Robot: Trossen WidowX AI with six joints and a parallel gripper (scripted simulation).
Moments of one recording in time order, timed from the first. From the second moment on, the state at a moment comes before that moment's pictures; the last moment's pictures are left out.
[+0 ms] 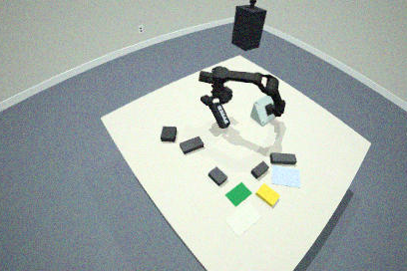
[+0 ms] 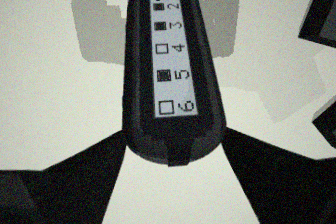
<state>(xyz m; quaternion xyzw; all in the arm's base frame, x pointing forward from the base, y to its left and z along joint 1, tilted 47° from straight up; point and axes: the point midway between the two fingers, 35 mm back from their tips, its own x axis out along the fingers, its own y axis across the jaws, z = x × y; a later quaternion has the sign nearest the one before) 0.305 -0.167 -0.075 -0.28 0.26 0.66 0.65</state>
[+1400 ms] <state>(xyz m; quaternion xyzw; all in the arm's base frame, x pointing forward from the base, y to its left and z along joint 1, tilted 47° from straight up) 0.306 -0.158 -0.110 -0.28 0.25 0.66 0.64</state>
